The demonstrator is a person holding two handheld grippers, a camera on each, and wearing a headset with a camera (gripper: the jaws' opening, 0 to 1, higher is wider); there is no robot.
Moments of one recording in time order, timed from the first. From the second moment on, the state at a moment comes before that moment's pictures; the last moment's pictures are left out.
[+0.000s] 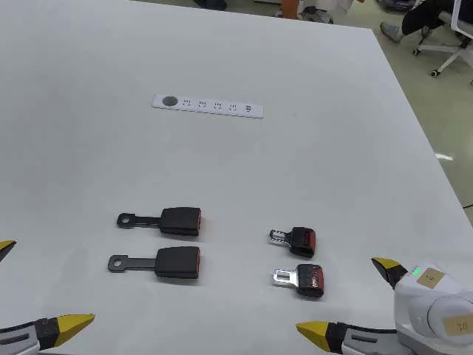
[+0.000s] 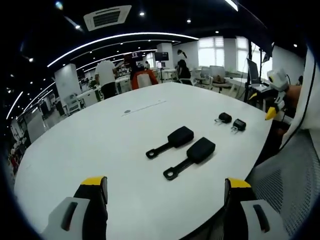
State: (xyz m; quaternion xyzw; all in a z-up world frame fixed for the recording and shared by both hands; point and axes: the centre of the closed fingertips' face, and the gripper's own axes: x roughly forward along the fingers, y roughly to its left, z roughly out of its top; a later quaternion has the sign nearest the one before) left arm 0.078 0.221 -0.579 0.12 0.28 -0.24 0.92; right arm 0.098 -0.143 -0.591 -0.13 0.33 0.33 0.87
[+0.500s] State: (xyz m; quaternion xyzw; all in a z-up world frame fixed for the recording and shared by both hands) left arm 0.078 0.222 -0.577 0.12 0.28 -0.24 0.92; right arm 0.098 -0.142 -0.591 -0.13 0.33 0.33 0.87
